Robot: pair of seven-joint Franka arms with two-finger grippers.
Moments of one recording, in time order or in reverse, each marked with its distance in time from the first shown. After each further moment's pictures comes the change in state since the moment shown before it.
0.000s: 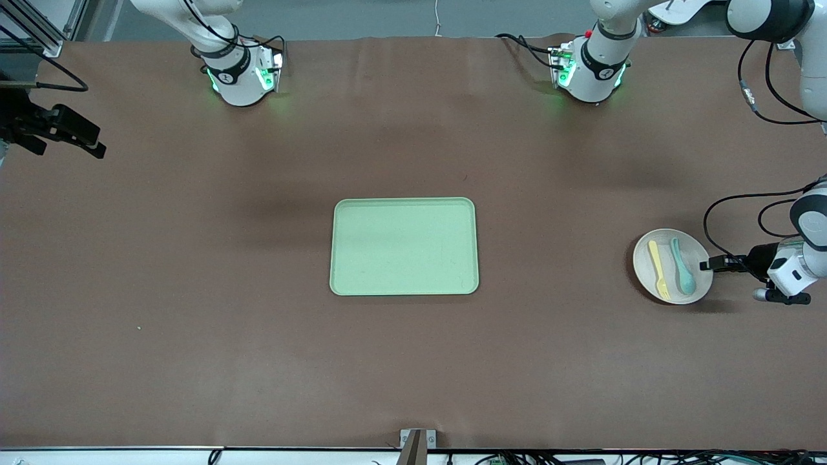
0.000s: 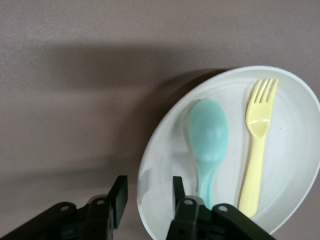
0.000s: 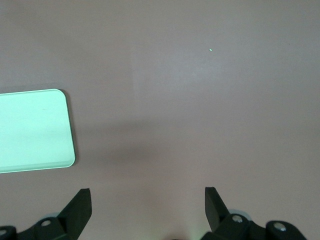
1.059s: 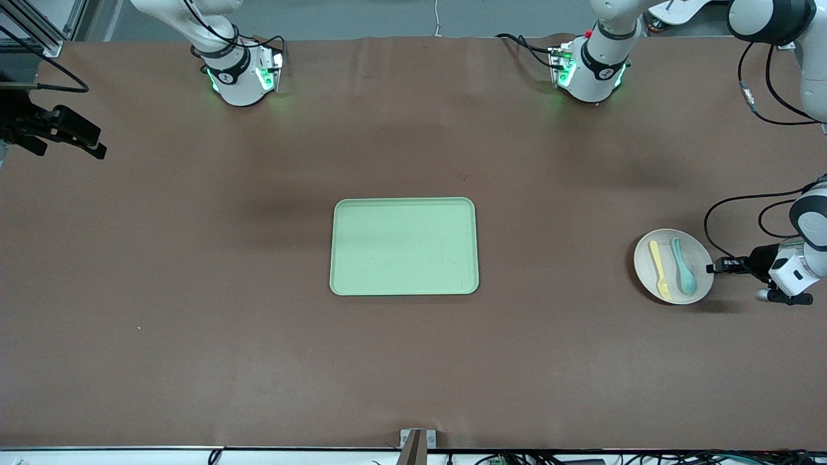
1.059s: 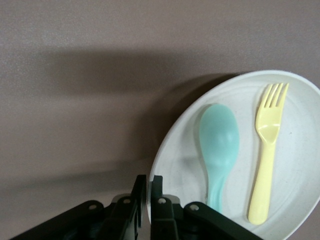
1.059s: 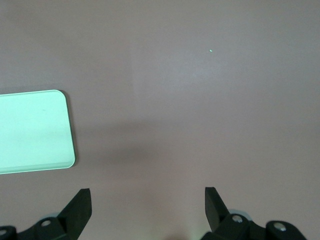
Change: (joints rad) left arm 0.016 0.009 -0.007 0.003 0.000 0.024 0.017; right arm 0.000 0.000 0.000 -0.003 0.000 0.008 0.000
